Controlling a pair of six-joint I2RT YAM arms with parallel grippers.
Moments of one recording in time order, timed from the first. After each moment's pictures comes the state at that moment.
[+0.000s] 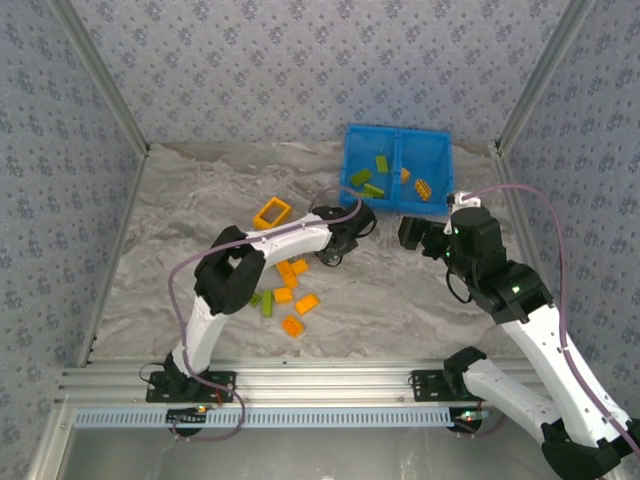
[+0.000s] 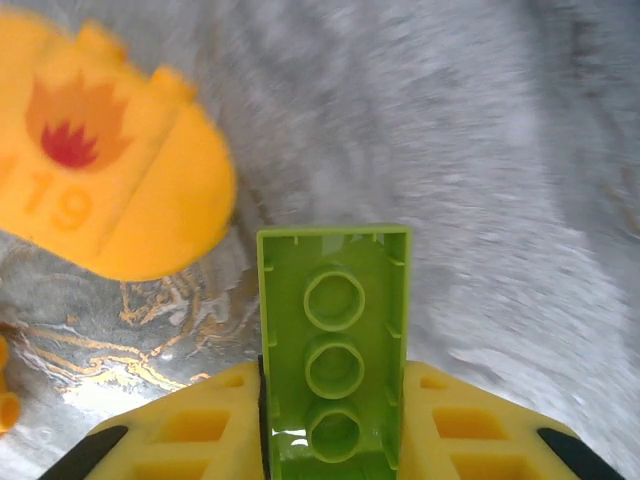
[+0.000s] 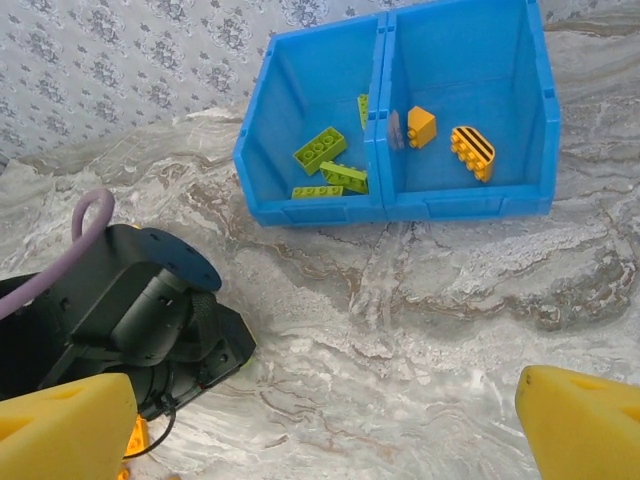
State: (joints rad) left arm -0.91 2.15 1.72 -0.80 -0.33 -1.26; right arm 0.48 0.81 1.06 -0.79 0.22 0.48
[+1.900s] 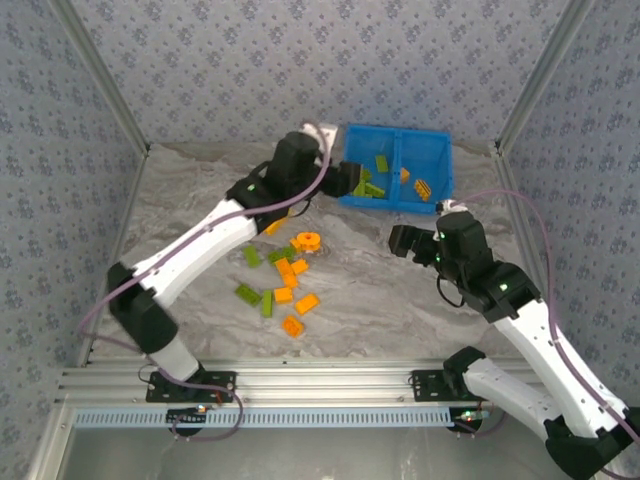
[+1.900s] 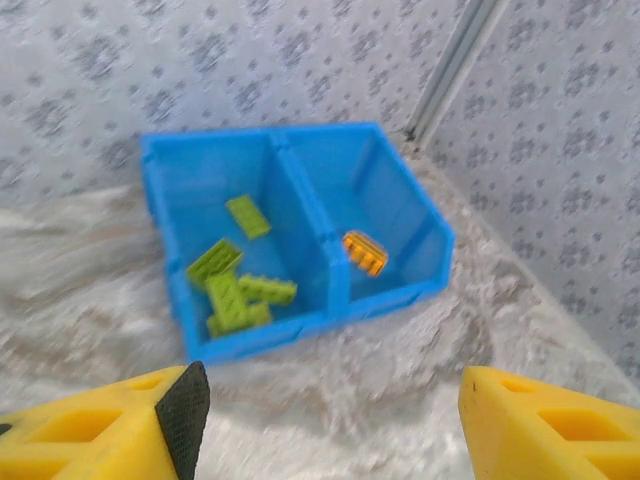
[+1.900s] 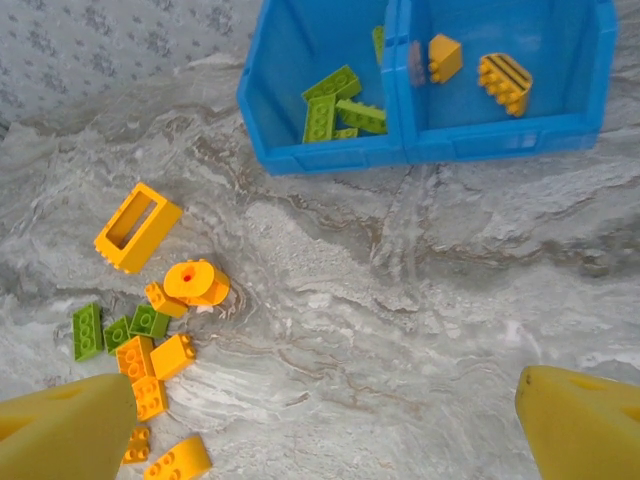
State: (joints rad) left arm -0.79 1.57 1.57 -0.40 -0.10 -0.35; right arm 0.53 0.85 0.99 -0.77 0.18 0.56
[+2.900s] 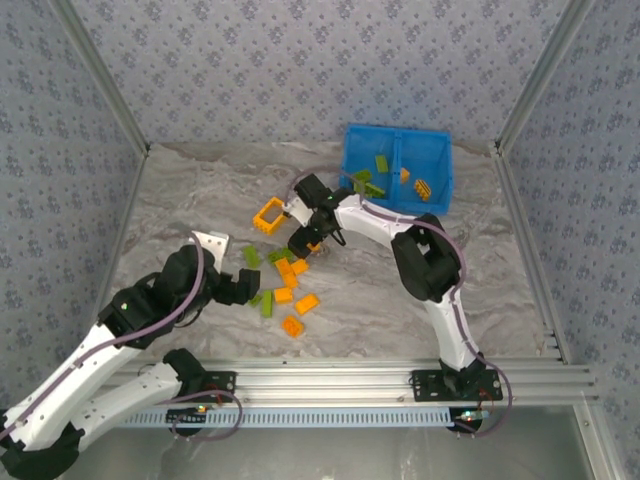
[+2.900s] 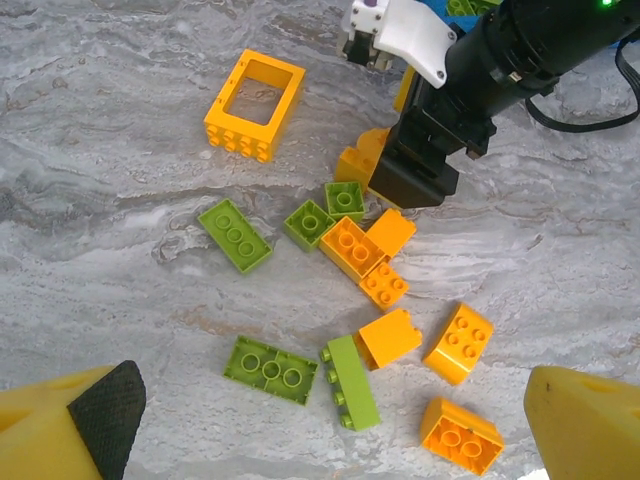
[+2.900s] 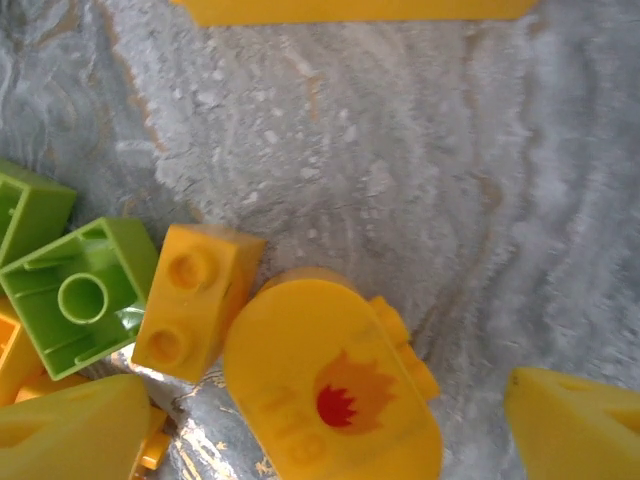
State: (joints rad) left arm -0.78 0.69 0.90 -0.92 -0.27 -0.39; right arm 0.70 2.19 1.73 -0.70 -0.11 -0.25
